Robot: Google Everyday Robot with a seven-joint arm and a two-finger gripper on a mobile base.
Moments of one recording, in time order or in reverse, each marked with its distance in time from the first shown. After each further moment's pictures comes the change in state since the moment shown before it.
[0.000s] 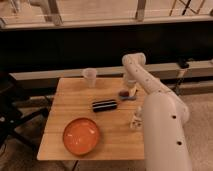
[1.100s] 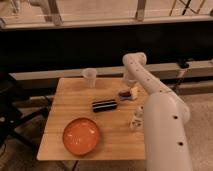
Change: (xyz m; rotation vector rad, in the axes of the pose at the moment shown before) arm -0.004 -0.001 -0.009 0.026 -0.027 -0.015
